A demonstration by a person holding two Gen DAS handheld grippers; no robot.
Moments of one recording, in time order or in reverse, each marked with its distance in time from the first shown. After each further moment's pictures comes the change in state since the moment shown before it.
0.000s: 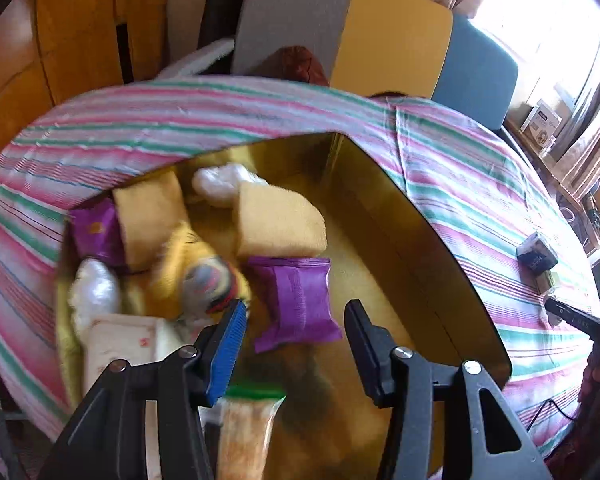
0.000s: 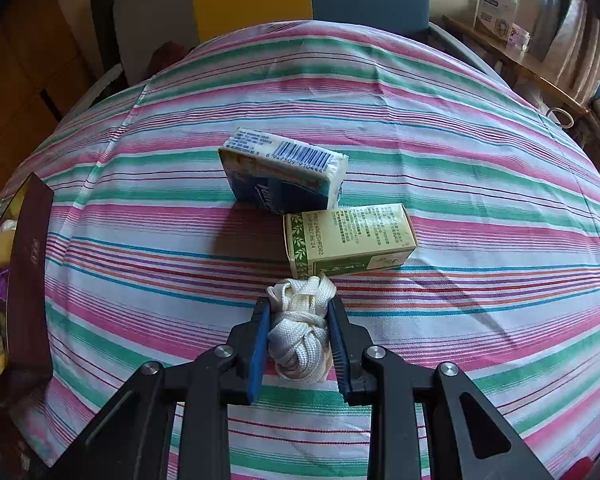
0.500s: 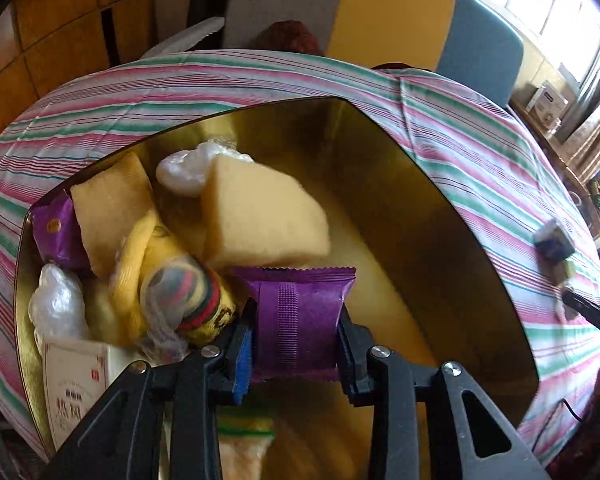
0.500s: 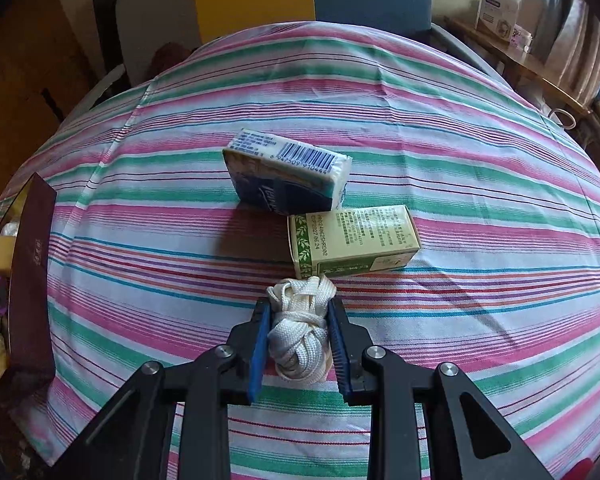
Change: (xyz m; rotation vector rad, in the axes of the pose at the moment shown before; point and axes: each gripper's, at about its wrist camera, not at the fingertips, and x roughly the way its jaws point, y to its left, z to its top) left arm 0.050 0.000 0.009 0.017 0.108 0.002; right arm -0.001 0.001 0.000 0.000 -0.005 0.004
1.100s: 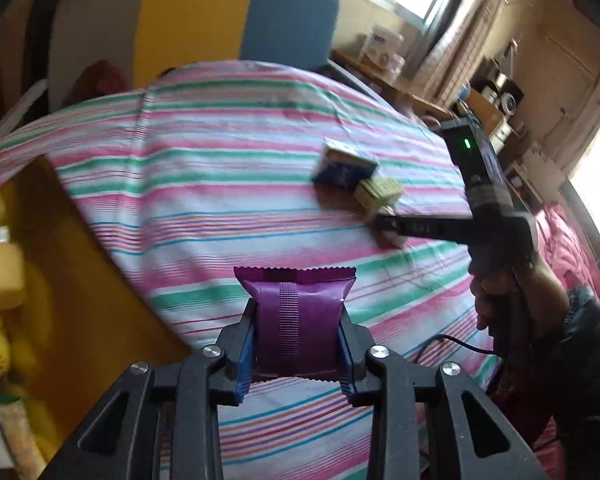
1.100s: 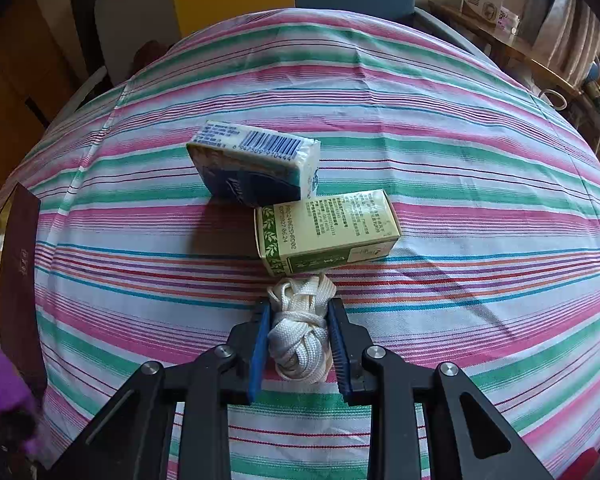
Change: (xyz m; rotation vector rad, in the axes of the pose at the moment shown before) left arm -0.067 -0.168 -0.055 0.347 -0.034 -0.389; right arm 0.009 -0.013 0.001 0.049 0.036 -0.019
